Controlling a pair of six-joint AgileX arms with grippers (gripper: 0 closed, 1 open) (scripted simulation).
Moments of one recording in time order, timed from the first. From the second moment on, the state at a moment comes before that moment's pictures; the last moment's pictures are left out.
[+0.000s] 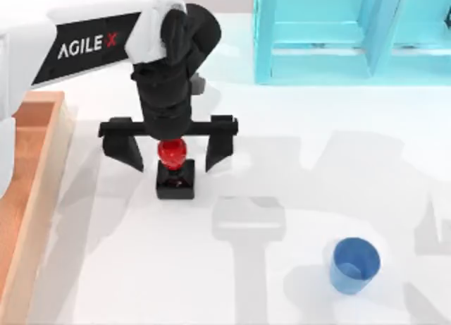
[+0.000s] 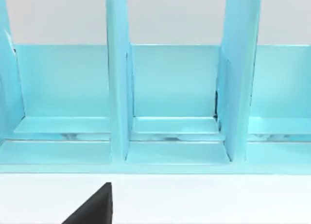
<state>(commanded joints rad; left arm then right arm) -0.51 2.19 1.68 -1.06 0.00 -0.48 0.00 0.00 0.00 0.00 0.00 0.00</state>
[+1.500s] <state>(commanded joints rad) -0.42 2.12 1.72 -1.17 0.00 -0.40 0.00 0.00 0.00 0.00 0.00 0.00</state>
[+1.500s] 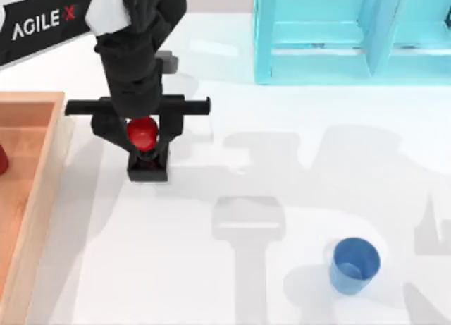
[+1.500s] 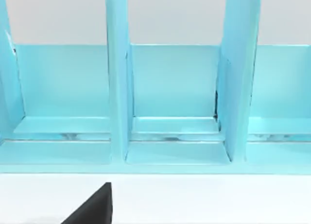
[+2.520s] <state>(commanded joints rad) -0.33 1.93 1.77 -1.33 -0.03 -0.30 0.00 0.00 0.00 0.00 0.00 0.00</state>
